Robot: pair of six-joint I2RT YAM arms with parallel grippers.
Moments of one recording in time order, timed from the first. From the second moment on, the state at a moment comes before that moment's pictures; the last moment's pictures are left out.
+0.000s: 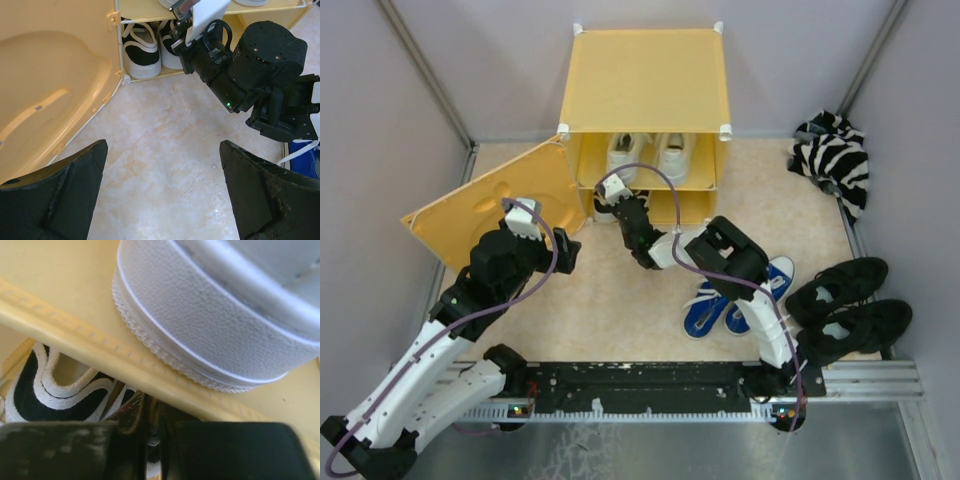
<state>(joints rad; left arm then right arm) -0.60 0.68 0.79 -0.43 -0.22 -0.24 0.82 2.22 1.31 0.82 0.58 -0.34</state>
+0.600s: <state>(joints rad) -0.60 0.69 0.79 -0.42 -0.22 -0.24 0.89 2.22 1.30 0.93 0.73 -0.51</state>
